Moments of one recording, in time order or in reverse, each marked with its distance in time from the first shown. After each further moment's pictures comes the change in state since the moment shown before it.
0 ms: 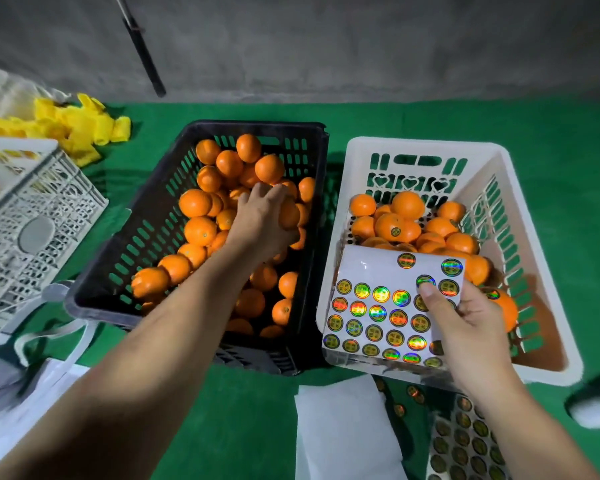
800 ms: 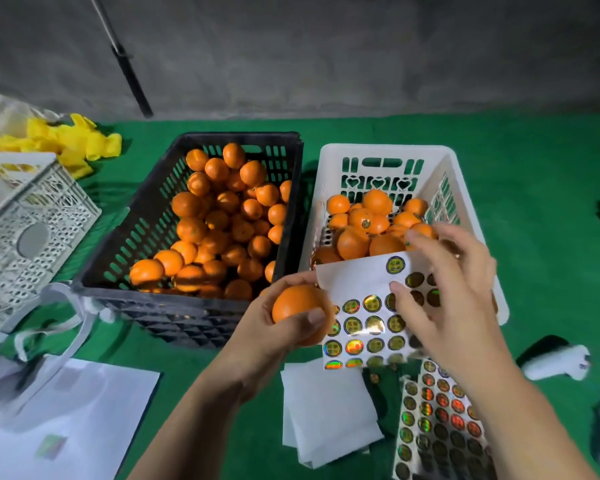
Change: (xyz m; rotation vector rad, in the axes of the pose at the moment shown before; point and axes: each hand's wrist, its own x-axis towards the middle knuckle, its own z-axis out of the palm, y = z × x) left_hand -0.198 0.049 0.022 -1.415 -0.286 -0.156; right_hand -0.061 -0.065 -0.018 -0.931 0.021 -0.816
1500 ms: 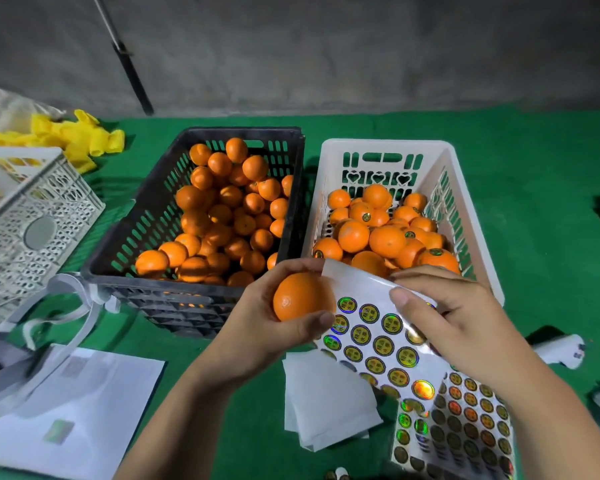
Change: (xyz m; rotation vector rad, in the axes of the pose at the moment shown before) left_hand -0.025 0.022 0.000 0.256 -0.104 0.206; right_hand -0.008 -0.025 -0.034 0.365 -0.362 0.220
